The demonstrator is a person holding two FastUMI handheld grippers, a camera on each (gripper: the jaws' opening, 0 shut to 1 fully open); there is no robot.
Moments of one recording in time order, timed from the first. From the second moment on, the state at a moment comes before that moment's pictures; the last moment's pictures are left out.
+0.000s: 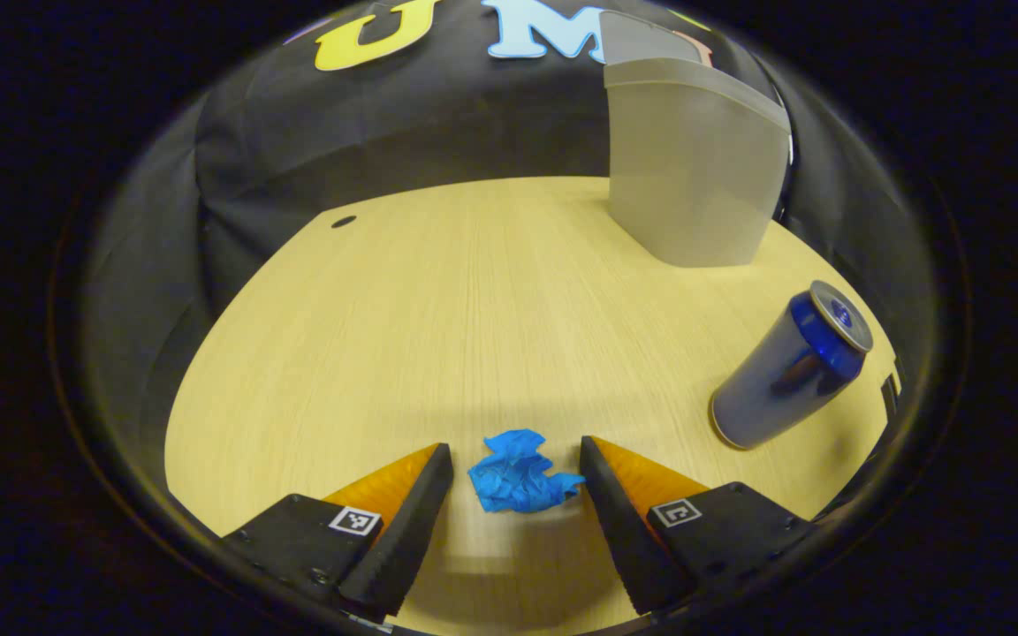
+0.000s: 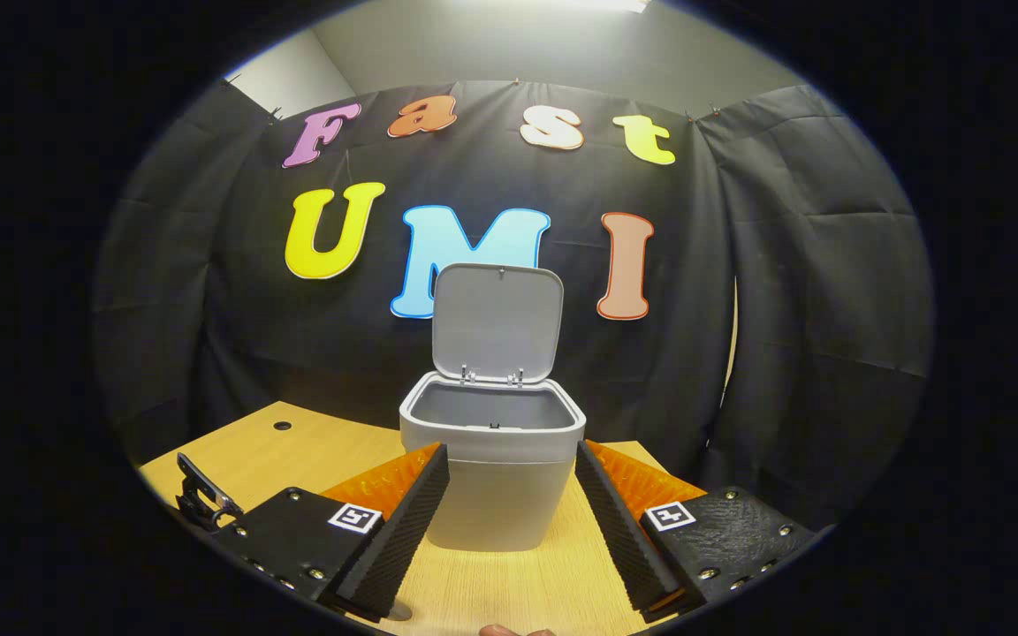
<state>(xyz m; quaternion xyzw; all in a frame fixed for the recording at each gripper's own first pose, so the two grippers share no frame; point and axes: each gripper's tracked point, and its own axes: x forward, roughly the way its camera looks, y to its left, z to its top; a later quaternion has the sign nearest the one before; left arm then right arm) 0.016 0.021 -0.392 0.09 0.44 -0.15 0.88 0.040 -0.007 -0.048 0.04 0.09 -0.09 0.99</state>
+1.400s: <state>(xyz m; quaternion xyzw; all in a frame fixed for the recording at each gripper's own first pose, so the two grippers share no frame) 0.027 0.004 -0.370 0.11 0.39 -0.18 0.90 0.032 -0.017 -0.068 0.07 0.10 -0.10 0.99</state>
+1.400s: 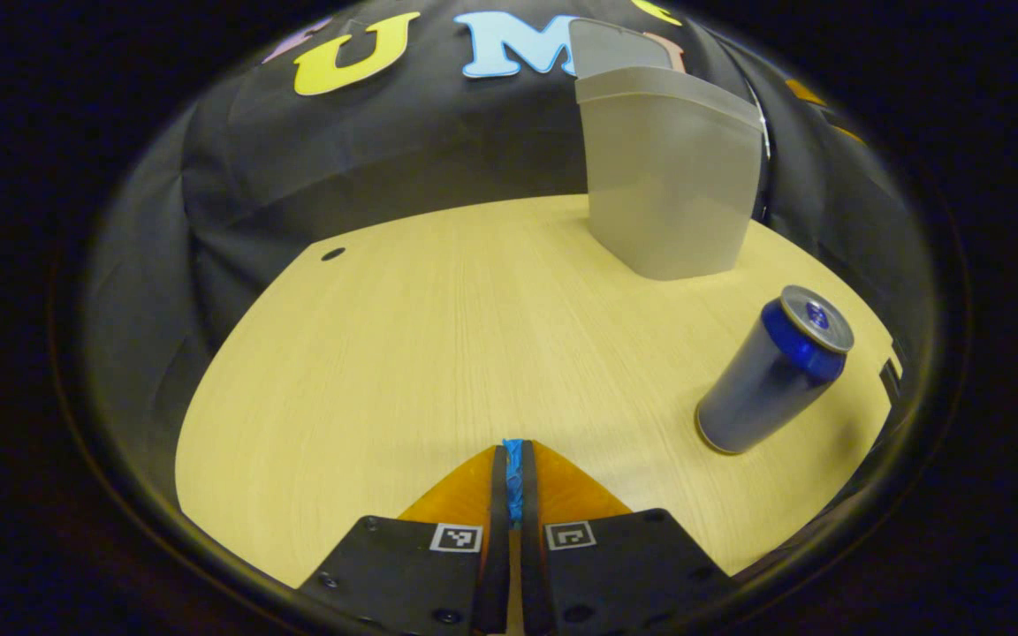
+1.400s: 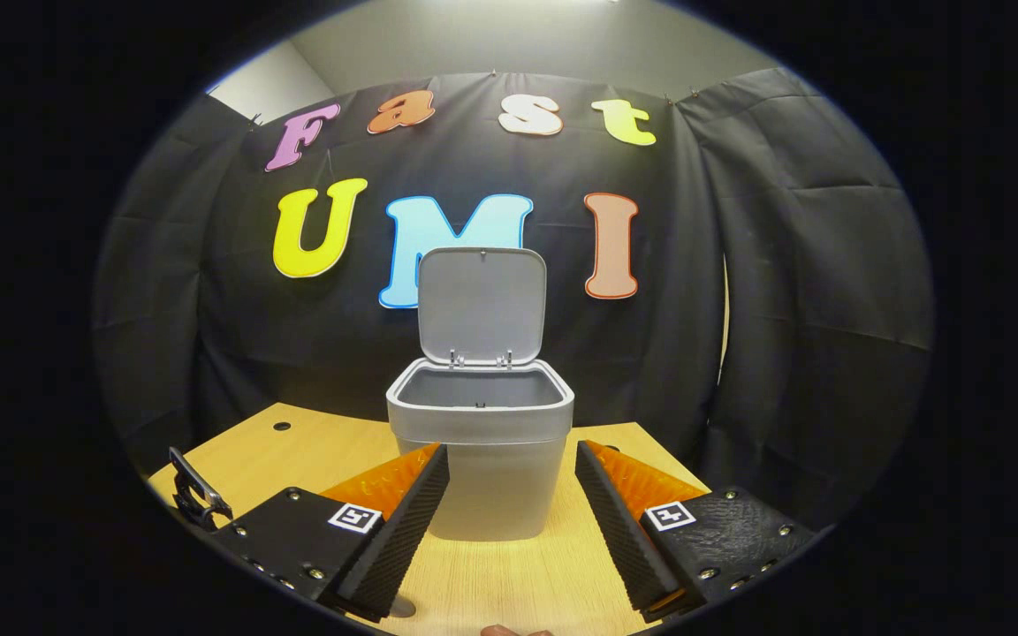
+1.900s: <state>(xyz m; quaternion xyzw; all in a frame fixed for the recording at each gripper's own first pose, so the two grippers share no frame) 0.066 -0.032 -0.267 0.10 0.29 -0.20 0.93 0.034 -0.027 -0.075 0.09 0.10 -0.10 0.99</state>
